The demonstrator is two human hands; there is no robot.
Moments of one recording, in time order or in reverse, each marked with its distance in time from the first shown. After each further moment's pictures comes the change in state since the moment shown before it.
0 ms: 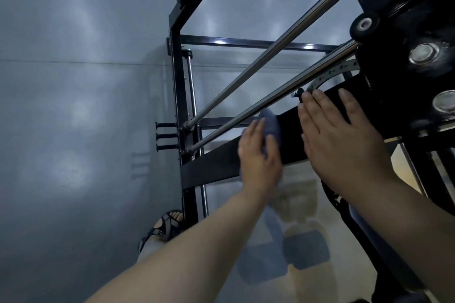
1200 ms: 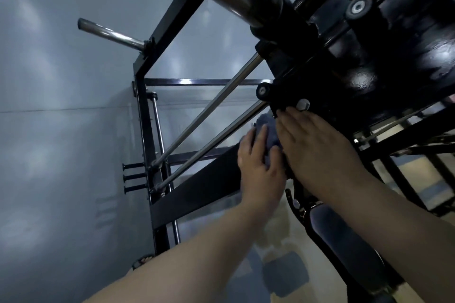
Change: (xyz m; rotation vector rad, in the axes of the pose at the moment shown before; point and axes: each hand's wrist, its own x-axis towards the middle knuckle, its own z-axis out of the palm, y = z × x) left_hand -0.038 0.129 0.023 -0.170 -0.209 0.116; right_hand -0.022 0.068 -0.081 -0.103 -0.092 0.020
